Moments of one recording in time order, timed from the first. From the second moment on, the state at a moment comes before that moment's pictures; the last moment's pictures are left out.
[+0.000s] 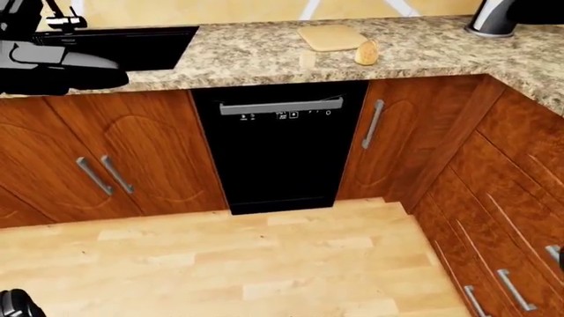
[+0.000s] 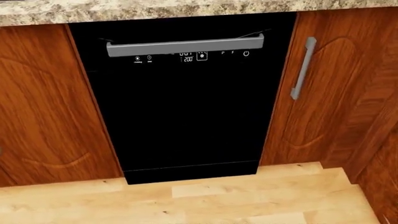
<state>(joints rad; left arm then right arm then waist) -0.77 0.92 0.45 -0.48 -0.91 1.03 0.28 -1.10 -0.93 -0.35 -0.32 0.91 1.26 -0.32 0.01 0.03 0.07</state>
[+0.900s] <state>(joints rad) -0.76 0.93 0.46 -0.45 -0.91 1.02 0.28 -1.10 -0.87 -0.33 -0.36 0.78 1.29 -0.23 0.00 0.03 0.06</state>
